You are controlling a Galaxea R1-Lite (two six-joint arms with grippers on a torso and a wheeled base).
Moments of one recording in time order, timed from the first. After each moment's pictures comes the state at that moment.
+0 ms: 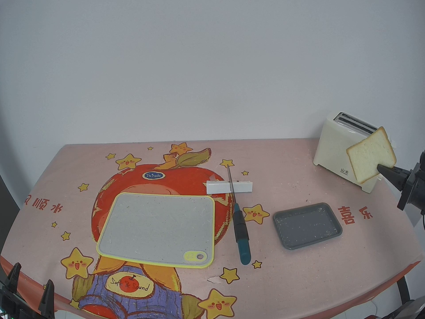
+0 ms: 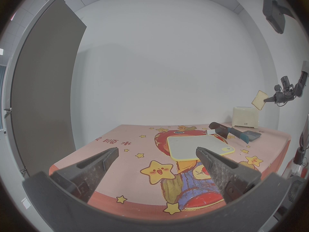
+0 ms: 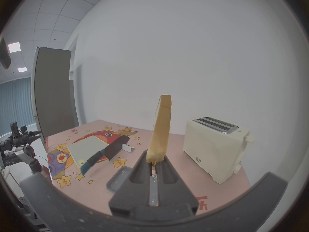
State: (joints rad) left arm 0.01 0.02 -0.02 0.00 0.00 0.00; right arm -0.07 1.19 -0.43 -0.54 0.50 -0.07
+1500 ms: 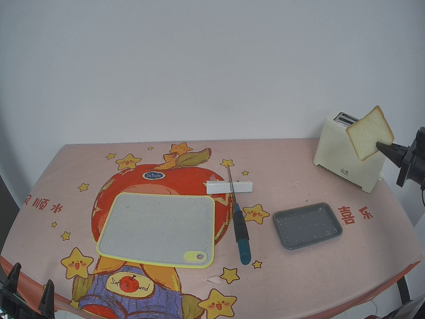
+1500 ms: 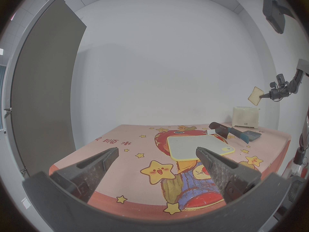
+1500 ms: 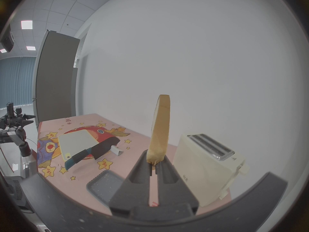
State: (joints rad) left arm 0.01 0.02 -0.02 0.00 0.00 0.00; right arm -0.10 1.31 -0.60 -0.49 0.55 -0.25
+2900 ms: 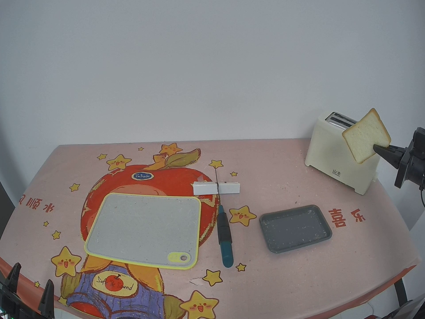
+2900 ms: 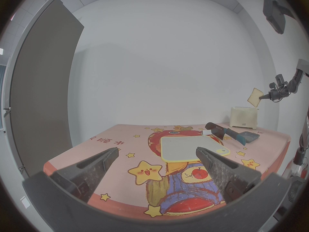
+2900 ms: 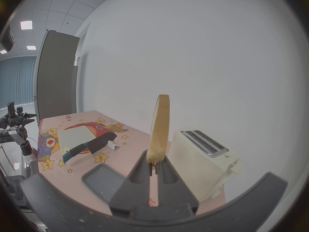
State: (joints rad) left arm 0.01 0.02 -0.02 0.00 0.00 0.00; right arm -0.10 1.32 -0.63 -0.45 0.55 -0.26
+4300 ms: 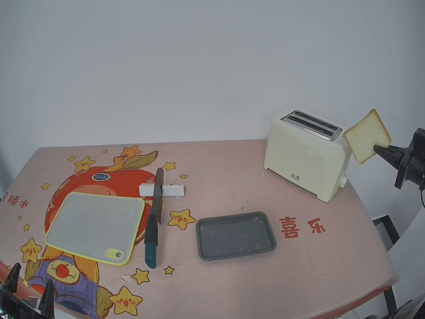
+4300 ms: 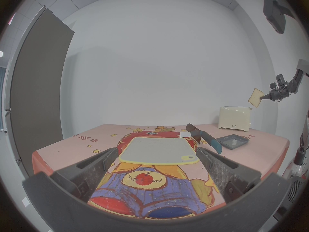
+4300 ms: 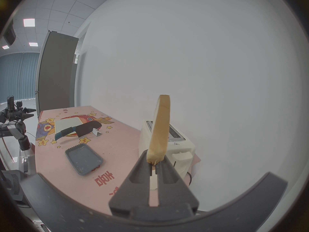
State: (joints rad) left arm 0.01 0.02 -0.02 0.00 0.00 0.00; right arm -0.10 1.32 -0.63 -0.45 0.55 -0.30
